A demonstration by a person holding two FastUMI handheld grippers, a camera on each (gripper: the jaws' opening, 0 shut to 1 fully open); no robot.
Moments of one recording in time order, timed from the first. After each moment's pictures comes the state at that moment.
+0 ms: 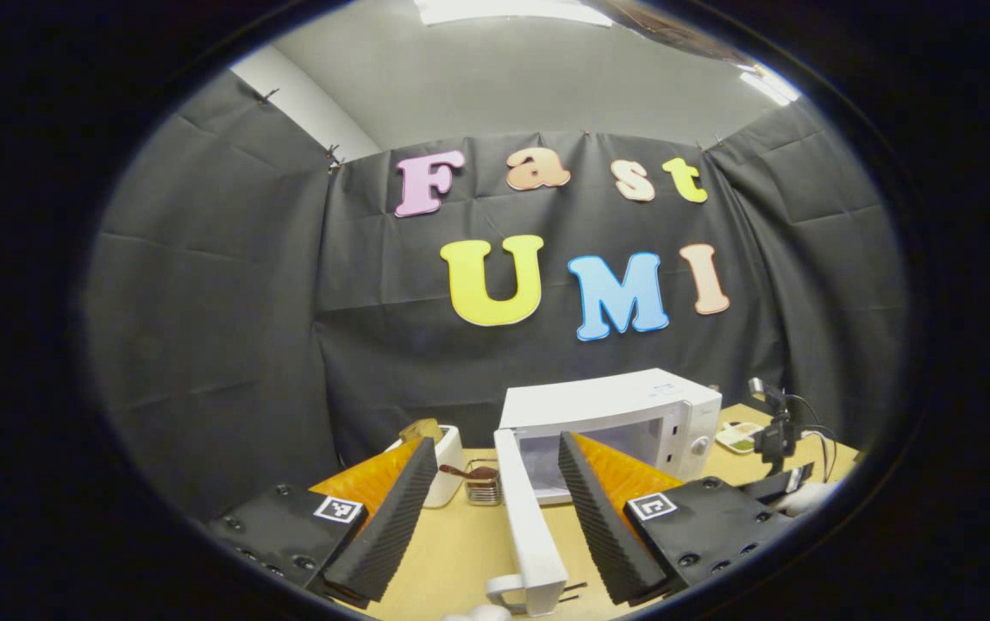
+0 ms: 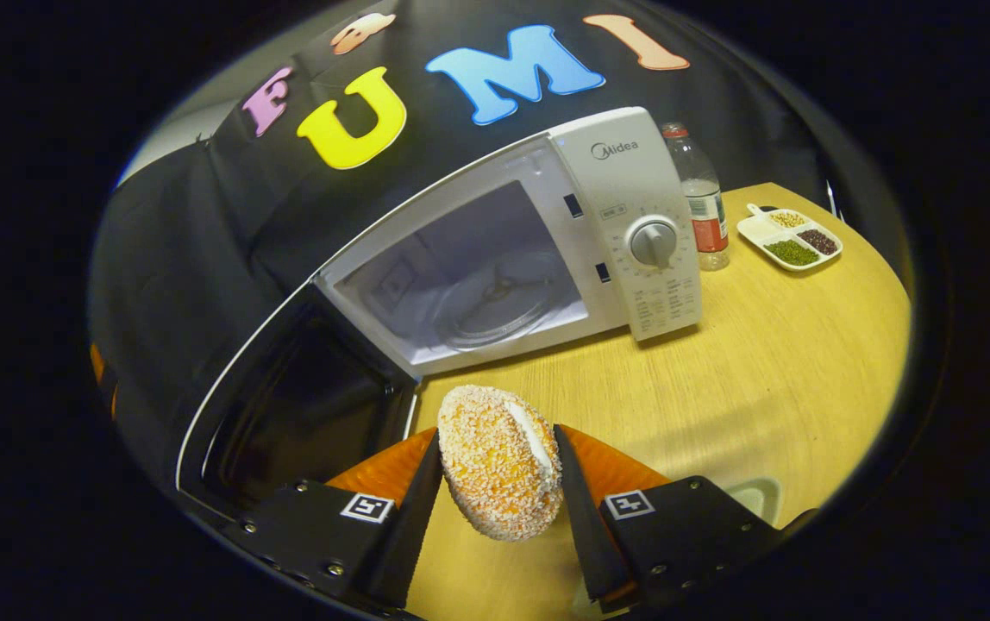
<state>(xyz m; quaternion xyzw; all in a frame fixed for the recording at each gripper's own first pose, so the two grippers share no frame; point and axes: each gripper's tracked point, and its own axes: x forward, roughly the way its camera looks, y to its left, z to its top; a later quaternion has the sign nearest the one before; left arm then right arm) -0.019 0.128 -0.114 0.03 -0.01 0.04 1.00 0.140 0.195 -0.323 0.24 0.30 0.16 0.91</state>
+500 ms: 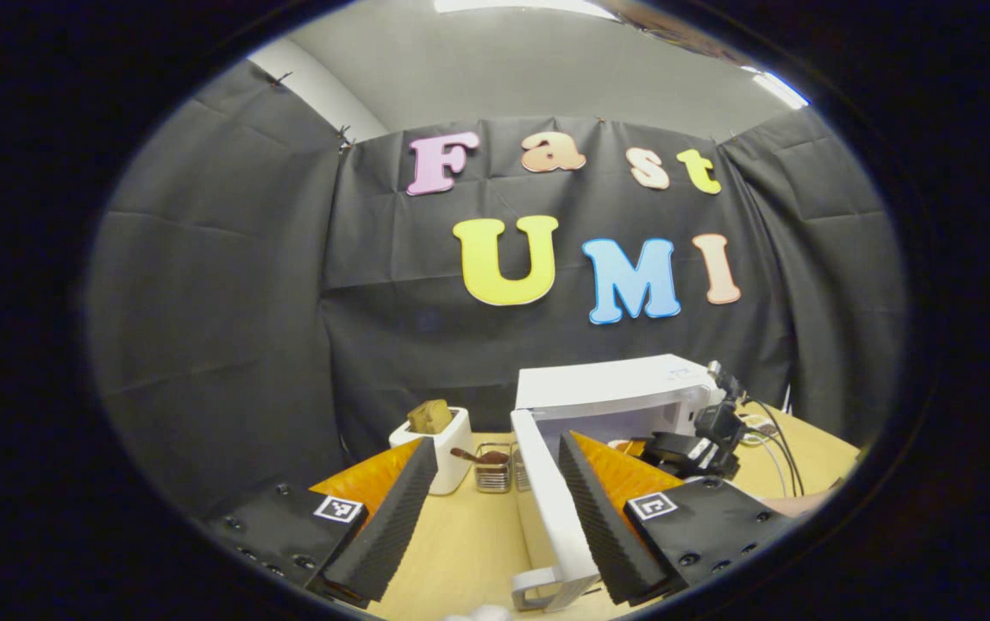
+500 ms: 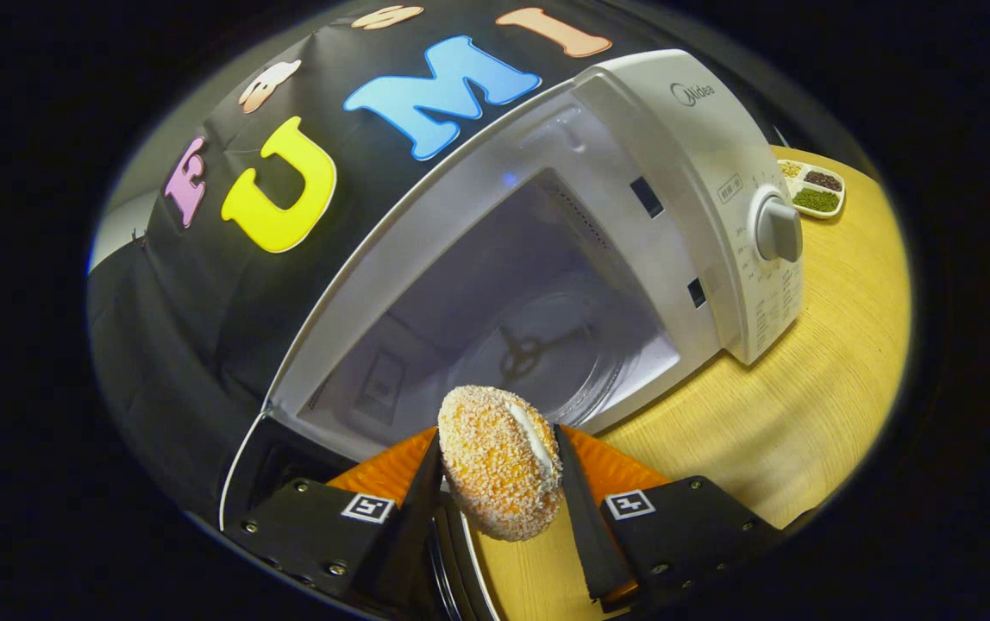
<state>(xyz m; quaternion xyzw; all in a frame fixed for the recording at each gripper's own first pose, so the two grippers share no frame) -0.007 0.154 -0.134 0.01 0.01 0.04 1.00 0.265 0.253 -0.322 0.35 0.23 0.06 0.90</state>
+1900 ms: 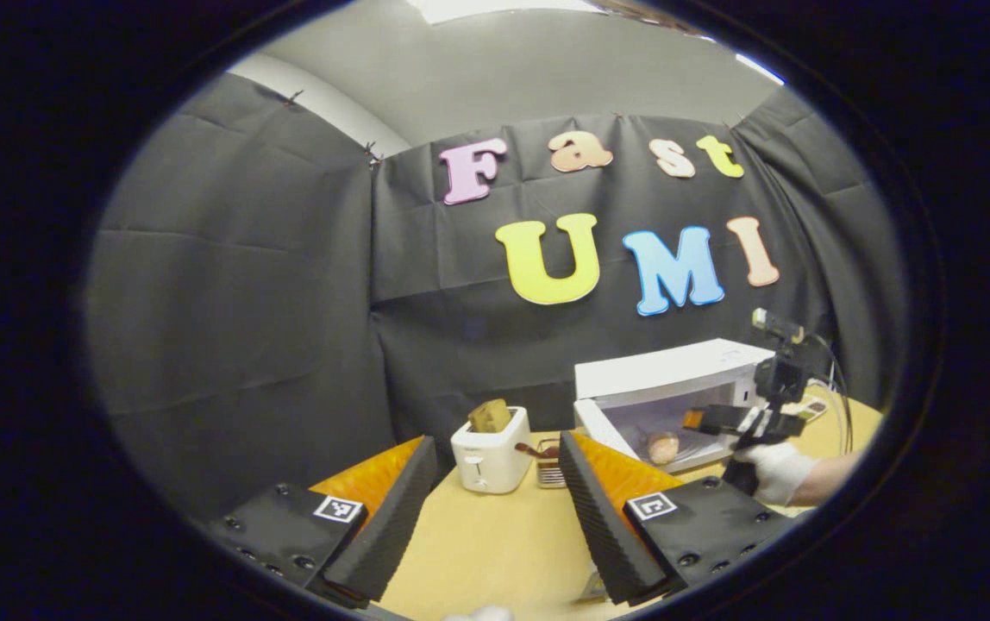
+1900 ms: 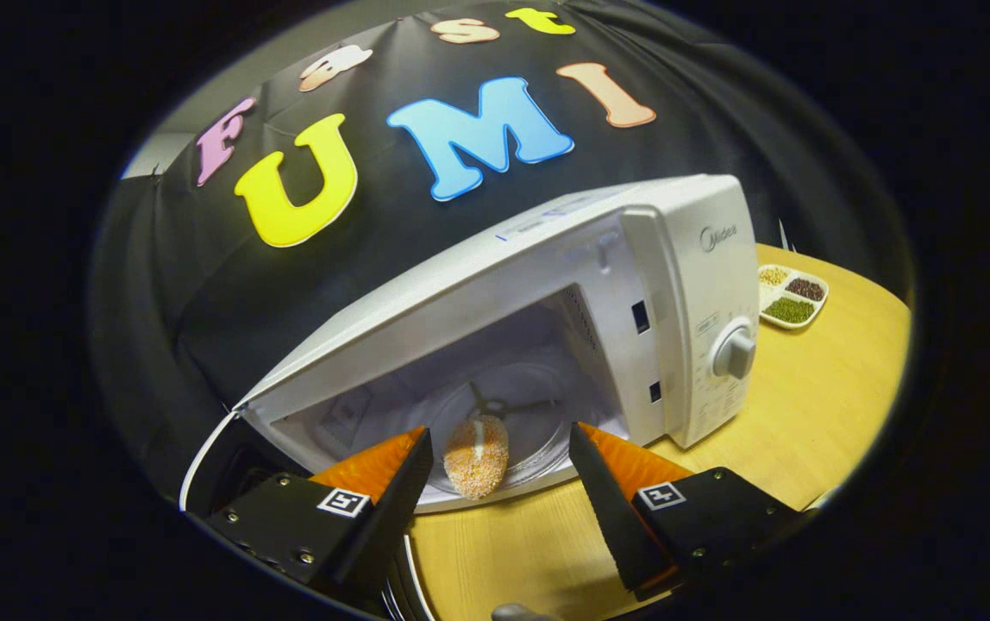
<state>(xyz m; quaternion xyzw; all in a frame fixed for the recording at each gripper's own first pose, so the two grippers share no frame) -0.040 0.211 -0.165 0.06 0.01 0.13 0.99 0.237 0.207 -0.276 0.20 0.16 0.02 0.97</state>
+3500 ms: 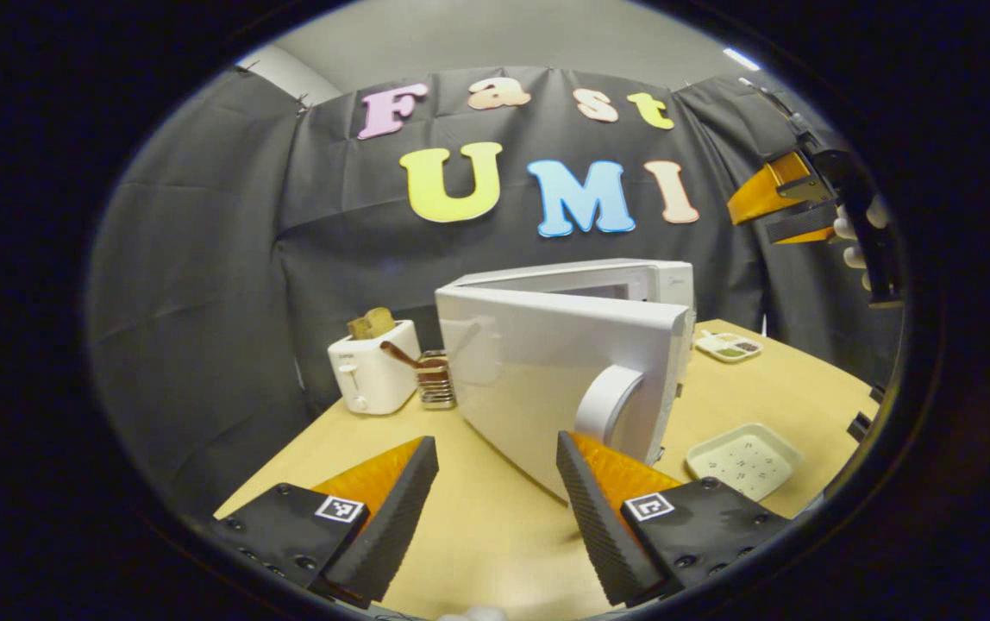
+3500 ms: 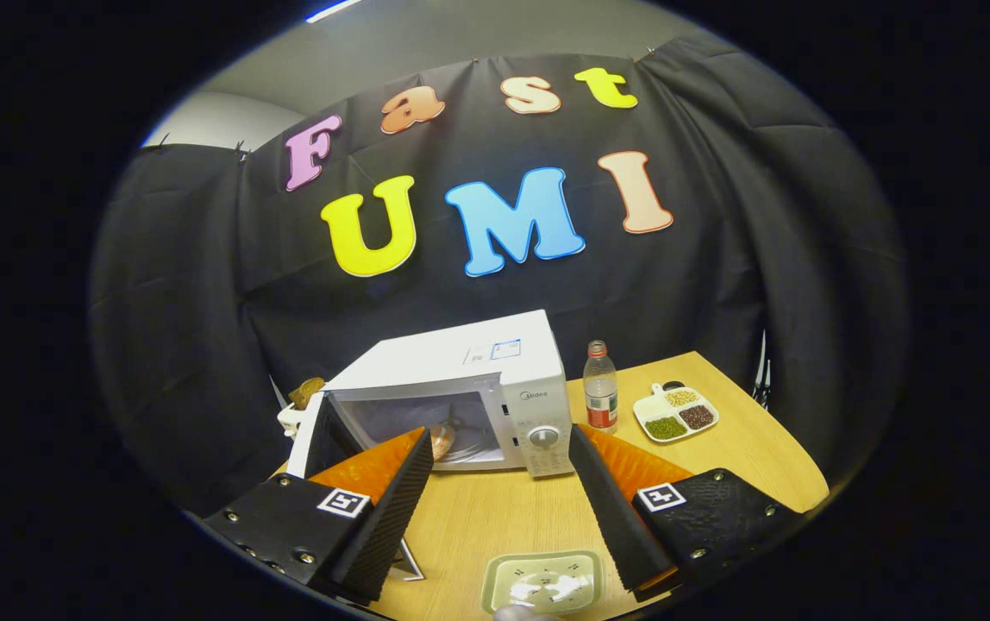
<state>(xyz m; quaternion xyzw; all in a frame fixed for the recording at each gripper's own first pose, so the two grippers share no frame) -0.008 0.026 -0.309 0.04 0.09 -0.02 0.99 0.072 0.047 -0.151 0.11 0.12 0.08 0.98</state>
